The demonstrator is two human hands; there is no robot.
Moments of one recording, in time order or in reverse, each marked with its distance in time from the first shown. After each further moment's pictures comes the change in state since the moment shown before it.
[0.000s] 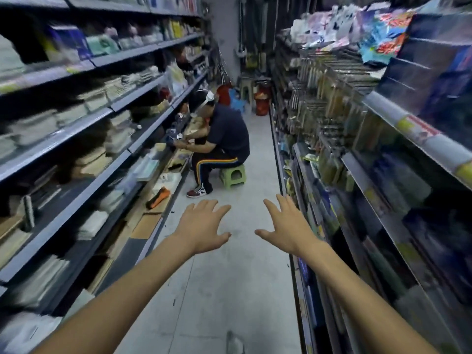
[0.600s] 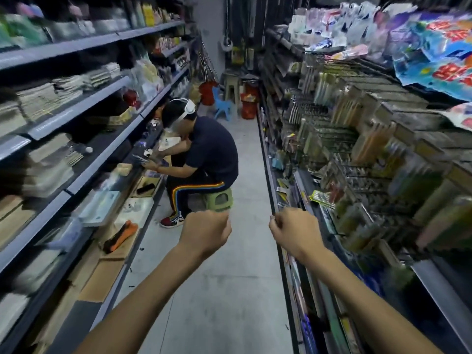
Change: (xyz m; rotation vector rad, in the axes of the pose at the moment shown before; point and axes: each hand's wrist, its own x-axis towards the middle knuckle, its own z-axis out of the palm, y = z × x) left_hand 0.439 -0.142 0.009 -0.125 0.237 0.001; right_hand 0.433 0.085 -0.049 -0.058 0.281 0.121
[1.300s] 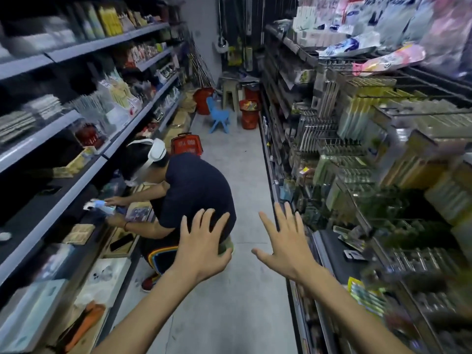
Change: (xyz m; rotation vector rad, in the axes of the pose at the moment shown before) left_hand 0.498 -0.101 0.118 0.063 -0.159 -0.057; right_hand 0.503 0.140 0.148 -0.013 -0.143 -0.126
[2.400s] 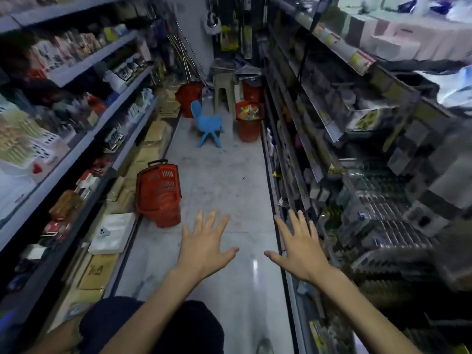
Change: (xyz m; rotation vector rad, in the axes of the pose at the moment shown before) left_hand 0.872 -0.153 0.107 -0.108 -0.181 -0.041; right_hand 0.814 0.302 0.089 0.062 -0.228 0.151
